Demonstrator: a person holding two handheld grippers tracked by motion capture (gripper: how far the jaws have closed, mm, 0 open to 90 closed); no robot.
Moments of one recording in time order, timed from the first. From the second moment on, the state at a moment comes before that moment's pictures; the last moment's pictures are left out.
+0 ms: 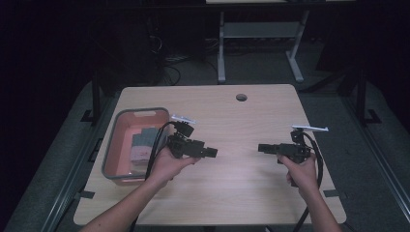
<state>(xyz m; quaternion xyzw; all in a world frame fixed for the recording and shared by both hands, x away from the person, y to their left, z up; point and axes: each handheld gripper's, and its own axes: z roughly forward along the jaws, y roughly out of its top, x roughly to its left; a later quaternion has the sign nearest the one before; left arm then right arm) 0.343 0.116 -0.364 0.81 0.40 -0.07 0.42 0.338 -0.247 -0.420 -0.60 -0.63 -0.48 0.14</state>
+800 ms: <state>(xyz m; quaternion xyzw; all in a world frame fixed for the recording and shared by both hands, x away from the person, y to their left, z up) 0.325 0.095 -0.403 0.81 0.39 -0.10 0.43 0.321 -0.266 -0.445 -0.61 -0.62 -0.47 0.15</state>
